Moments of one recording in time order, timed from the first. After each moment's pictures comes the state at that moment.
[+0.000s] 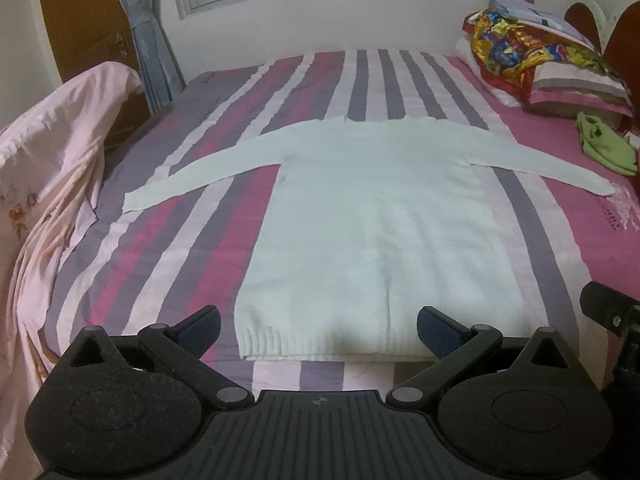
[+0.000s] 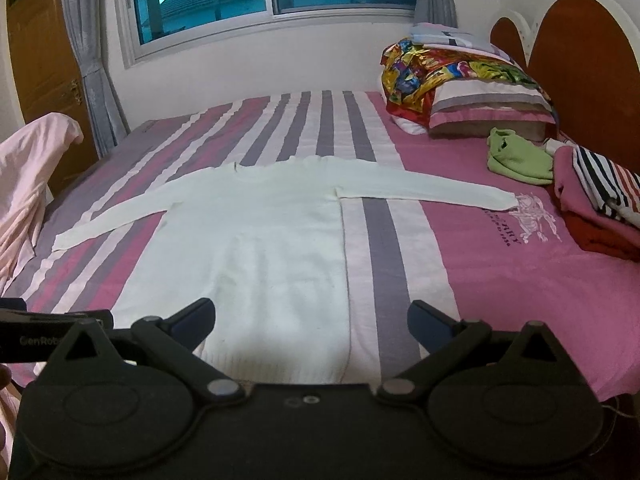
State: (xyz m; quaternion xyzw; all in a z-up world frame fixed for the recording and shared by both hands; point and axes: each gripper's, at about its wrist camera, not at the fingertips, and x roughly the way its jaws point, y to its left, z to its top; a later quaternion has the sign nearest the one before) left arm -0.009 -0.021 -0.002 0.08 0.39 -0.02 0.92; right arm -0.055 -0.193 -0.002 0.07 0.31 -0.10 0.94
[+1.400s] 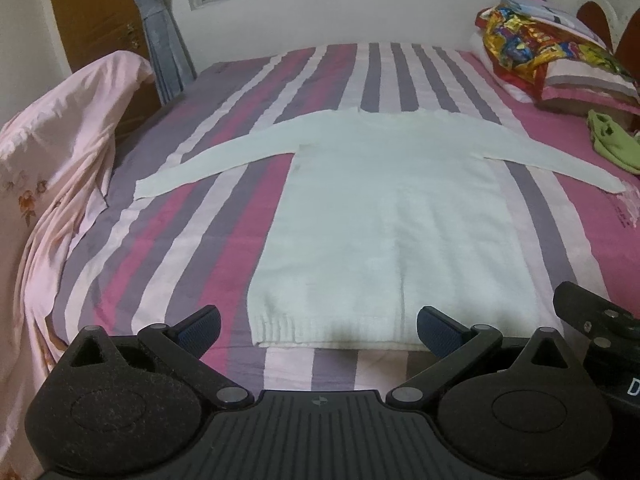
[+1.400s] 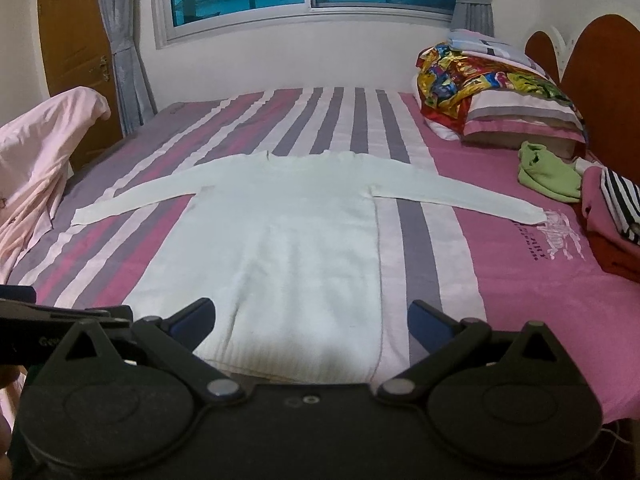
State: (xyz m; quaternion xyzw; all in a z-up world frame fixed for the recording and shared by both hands) left arm -0.015 -0.012 -0.008 0.08 0.40 0.00 0.91; right arm -0.042 -0.162 -0.006 0.03 0.32 -0.06 0.94
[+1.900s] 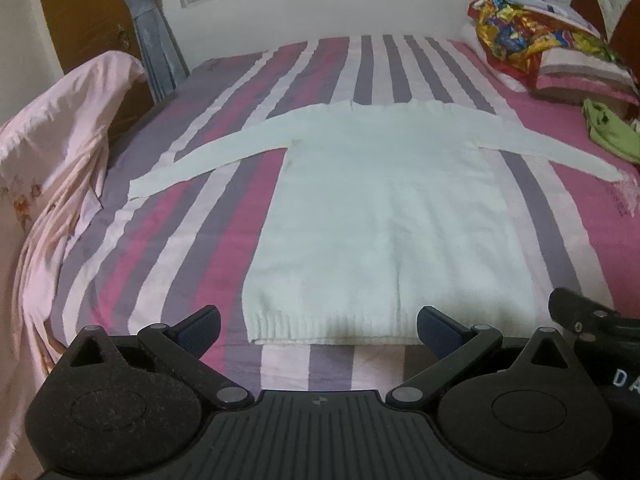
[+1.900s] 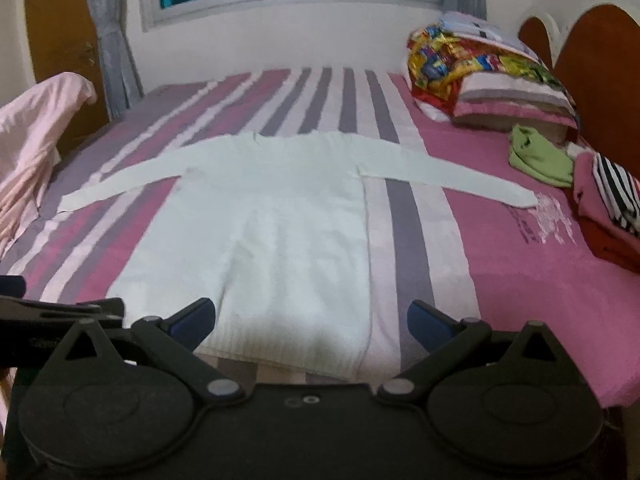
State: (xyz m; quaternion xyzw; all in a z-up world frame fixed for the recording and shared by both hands) left arm -0.013 -0.017 -0.008 0.08 0.41 -0.01 0.91; right arm -0.035 -0.166 -0.012 0.04 0.35 -0.09 0.93
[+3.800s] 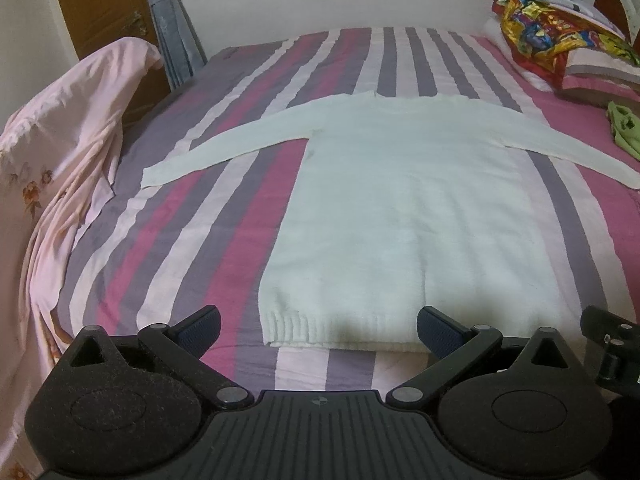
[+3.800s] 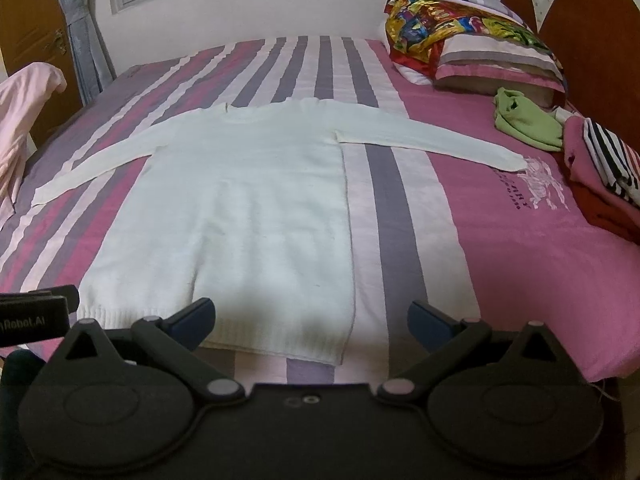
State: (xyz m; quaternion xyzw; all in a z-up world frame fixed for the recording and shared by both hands) left arm 0.008 -0.008 -0.023 0.09 0.42 0.02 0.90; right arm -0.020 -0.178 -0.030 0.06 0.40 -0.11 0.91
